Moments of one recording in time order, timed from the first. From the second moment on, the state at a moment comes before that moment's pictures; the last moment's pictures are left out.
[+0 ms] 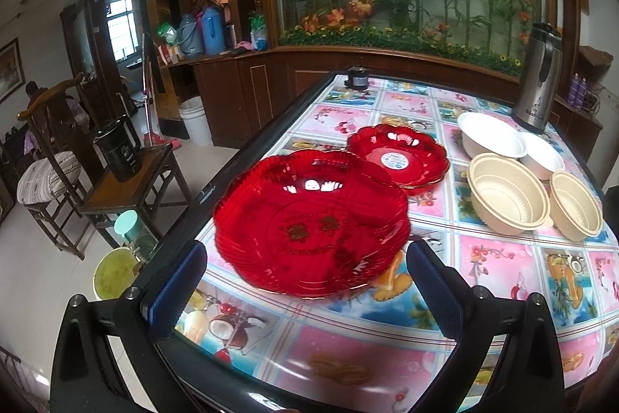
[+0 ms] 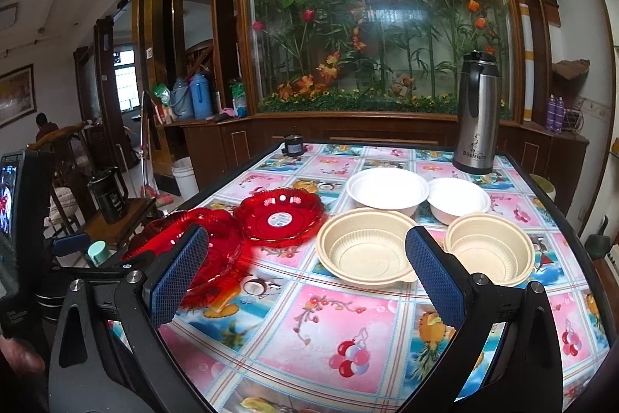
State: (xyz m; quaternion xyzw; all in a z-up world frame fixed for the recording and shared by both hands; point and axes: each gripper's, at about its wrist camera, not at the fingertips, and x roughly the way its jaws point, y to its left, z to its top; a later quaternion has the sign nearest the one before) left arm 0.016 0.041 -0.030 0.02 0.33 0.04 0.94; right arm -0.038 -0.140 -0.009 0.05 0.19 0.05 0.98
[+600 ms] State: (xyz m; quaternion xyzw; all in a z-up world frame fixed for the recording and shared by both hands) left arm 0.034 0.139 -0.036 -0.02 0.35 0.09 0.93; right arm -0.003 -0.082 -0.014 0.03 0.22 0.10 0.97
